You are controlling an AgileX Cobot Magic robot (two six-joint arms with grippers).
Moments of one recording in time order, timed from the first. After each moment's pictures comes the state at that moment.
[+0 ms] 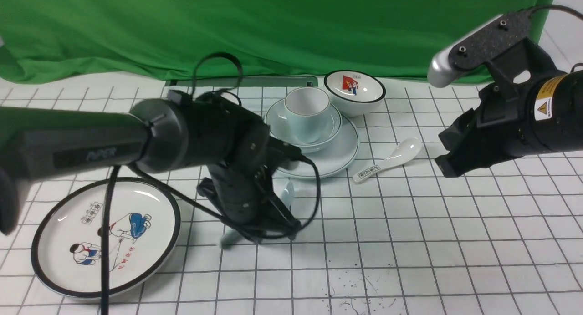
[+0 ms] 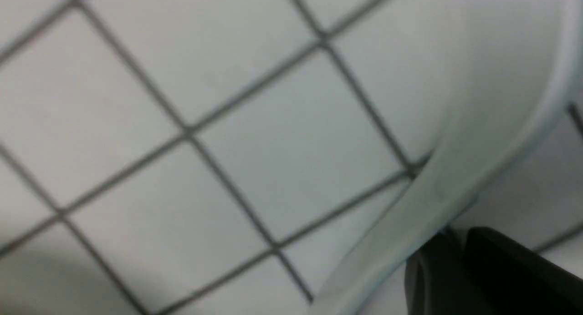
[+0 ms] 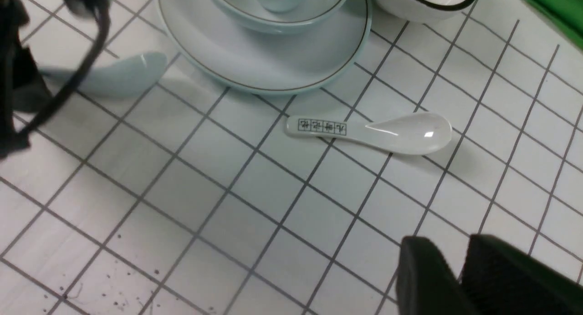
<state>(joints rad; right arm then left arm) 0.49 1.33 -1.08 -0.07 0.57 -0.13 -0.48 1.95 -1.31 -0.01 0.76 -0.05</state>
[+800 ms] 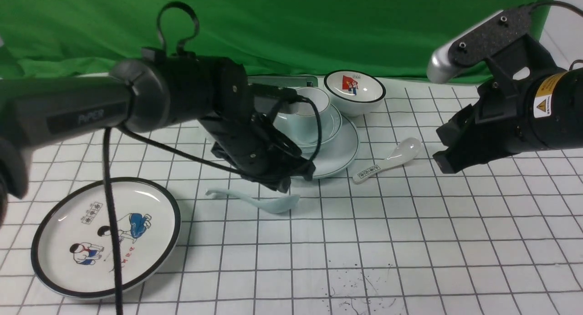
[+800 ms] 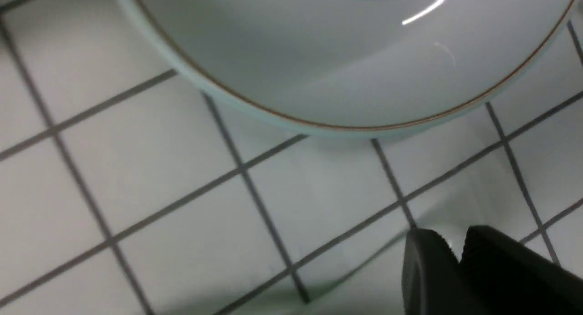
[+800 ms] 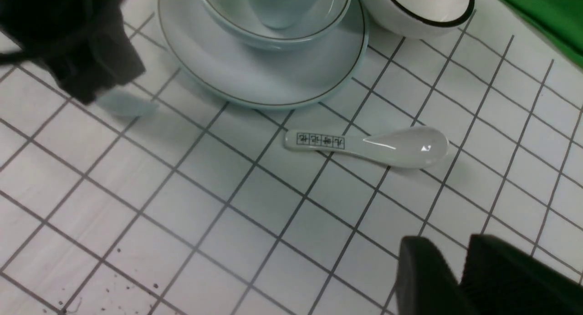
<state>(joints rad) 0.49 1.33 -1.08 -0.07 0.54 -0.13 -0.45 2.01 -1.46 -0.26 0.67 0.14</state>
